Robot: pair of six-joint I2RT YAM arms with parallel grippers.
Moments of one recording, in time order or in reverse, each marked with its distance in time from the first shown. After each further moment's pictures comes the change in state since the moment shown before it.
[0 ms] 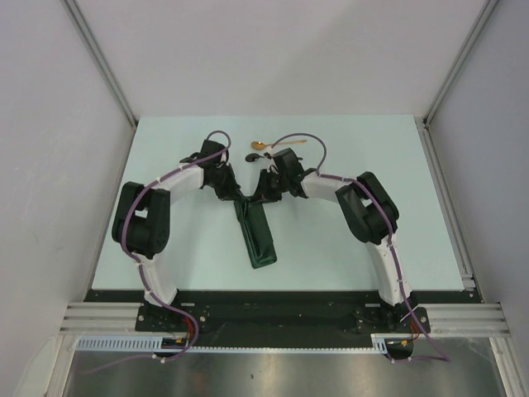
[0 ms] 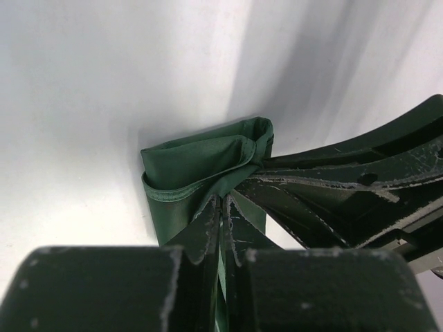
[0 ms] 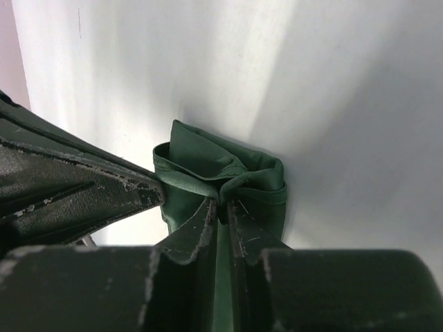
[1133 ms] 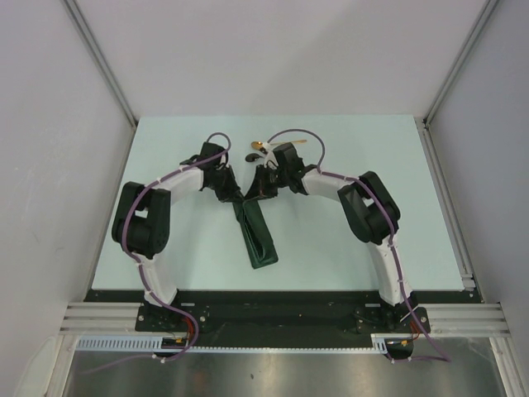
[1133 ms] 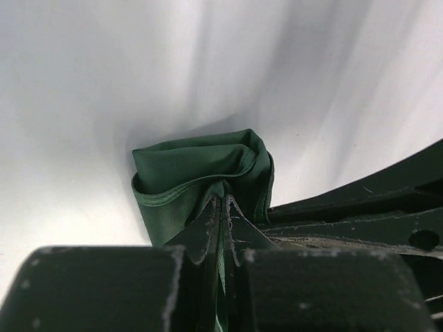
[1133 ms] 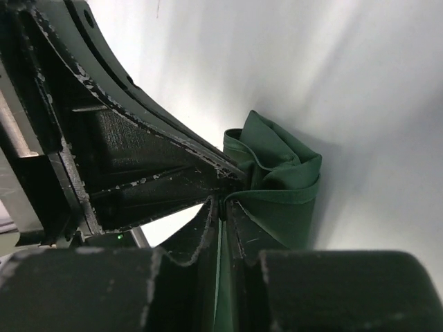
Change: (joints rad) left arm 0.000 0.000 -0.027 0.035 0.028 0.000; right arm -0.005 -0.023 0.026 0.023 -0.158 0.005
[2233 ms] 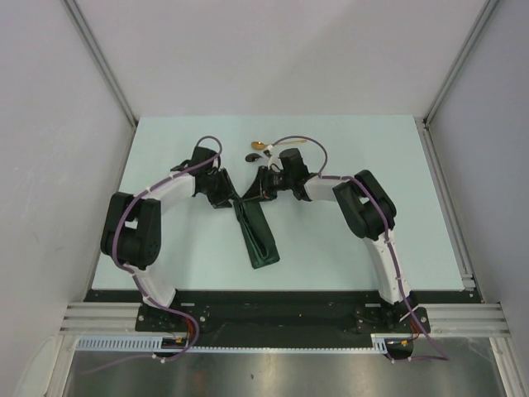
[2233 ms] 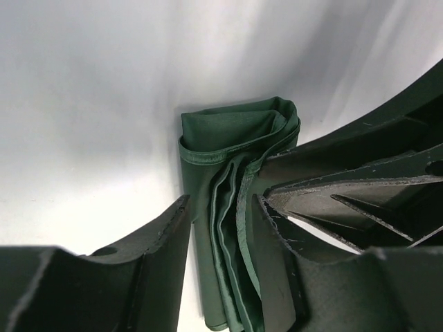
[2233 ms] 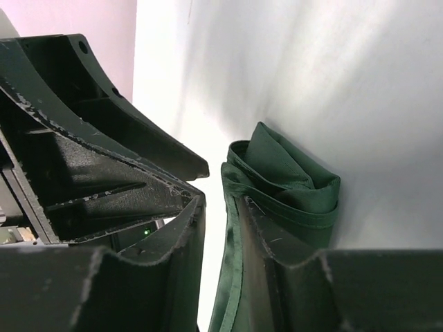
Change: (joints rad) left arm 0.024 -0.117 -0.108 -0.003 -0.051 -0.011; right arm -0.032 0.078 -0.076 0.306 -0.150 0.153
